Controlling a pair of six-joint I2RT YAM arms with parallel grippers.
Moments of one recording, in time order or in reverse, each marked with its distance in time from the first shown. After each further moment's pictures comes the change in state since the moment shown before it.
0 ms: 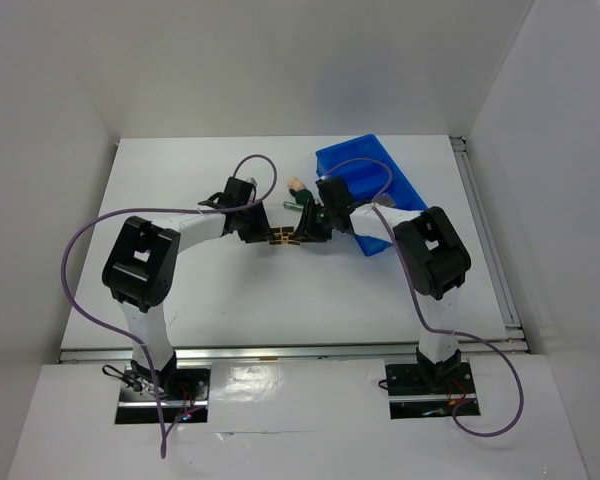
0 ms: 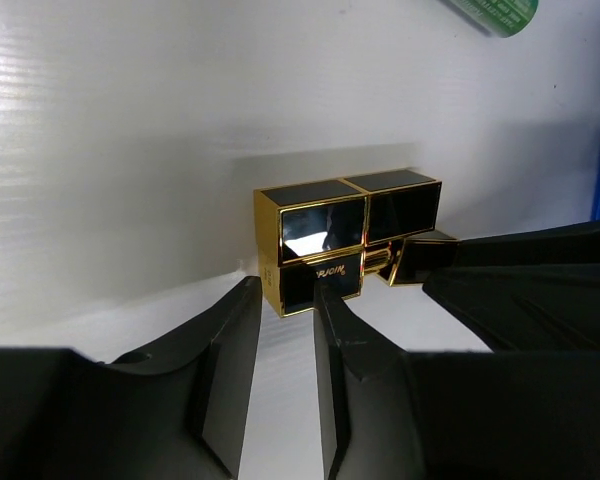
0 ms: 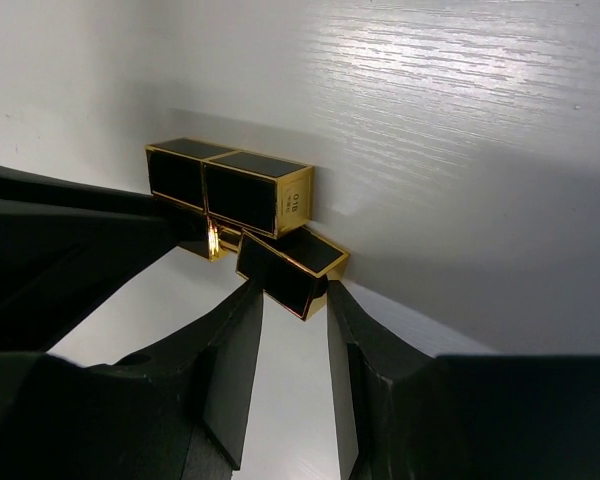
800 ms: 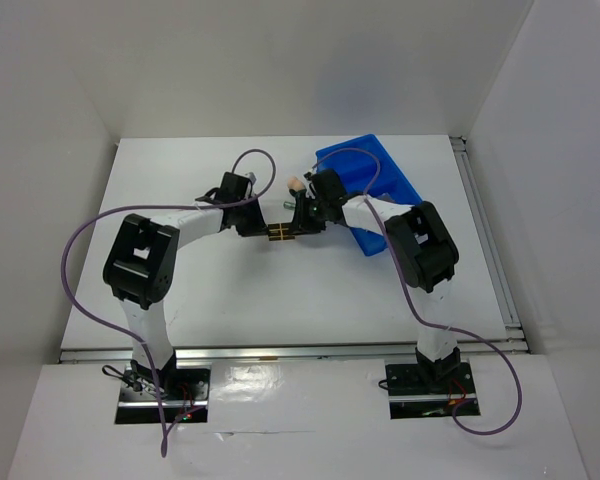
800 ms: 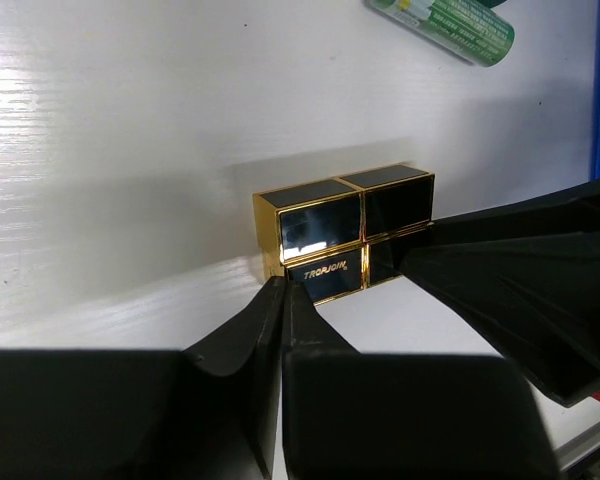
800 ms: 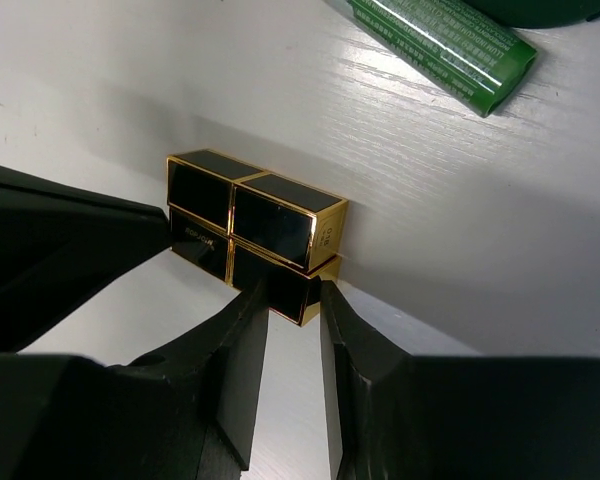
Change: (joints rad) left arm 0.024 0.024 0.038 0.013 0.043 0.068; right arm 0.009 0.105 0.157 -0.050 -0.039 -0.126
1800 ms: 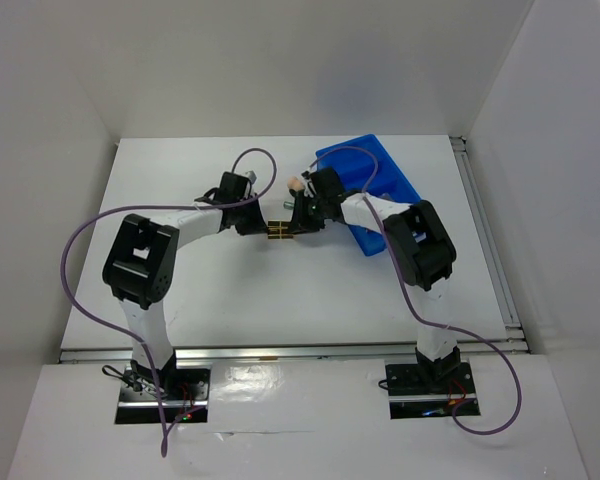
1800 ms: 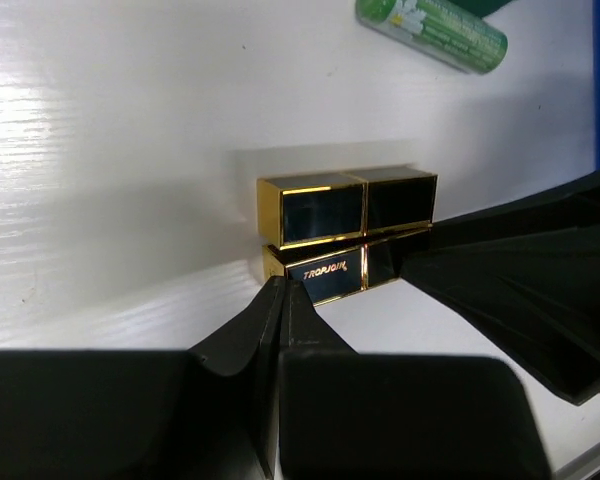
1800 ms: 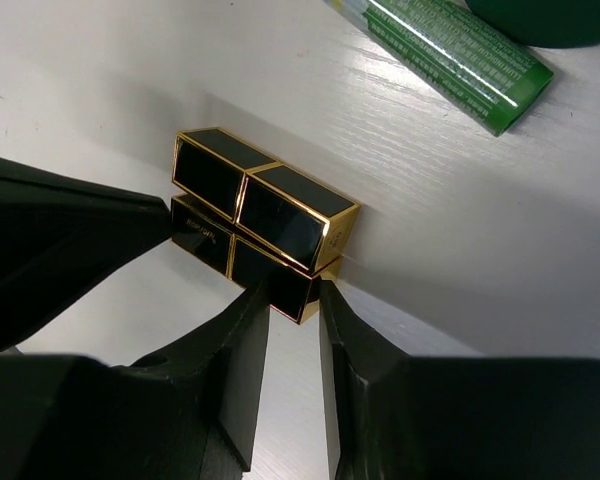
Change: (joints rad) left arm 0.005 0.006 0.000 0.032 -0.004 0.031; right arm -0.004 0.027 0.040 -0.027 -0.030 -0.026
